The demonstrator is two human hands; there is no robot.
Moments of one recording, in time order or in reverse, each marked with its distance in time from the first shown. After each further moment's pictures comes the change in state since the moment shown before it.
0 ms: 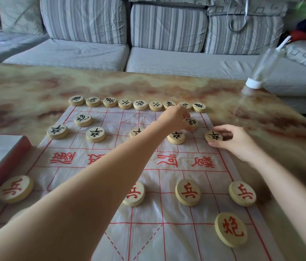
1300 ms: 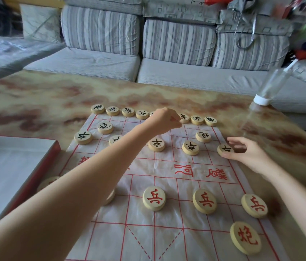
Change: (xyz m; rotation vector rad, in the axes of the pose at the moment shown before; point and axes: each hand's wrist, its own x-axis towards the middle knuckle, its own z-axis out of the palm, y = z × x) left_hand -0.054 -0.027 -0.079 -0.088 0.115 -0.030; right_hand -0.005 -0.014 -0.004 -0.001 -0.017 0.054
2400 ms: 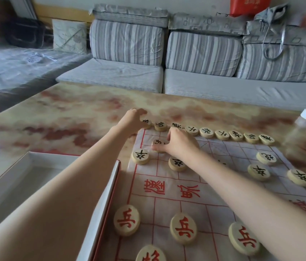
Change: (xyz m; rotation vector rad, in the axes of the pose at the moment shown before) left_hand 0.002 -0.197 -0.146 0.201 0.167 -0.191; right_hand 0.037 -0.225 0.238 -0.511 -0.116 -0.218
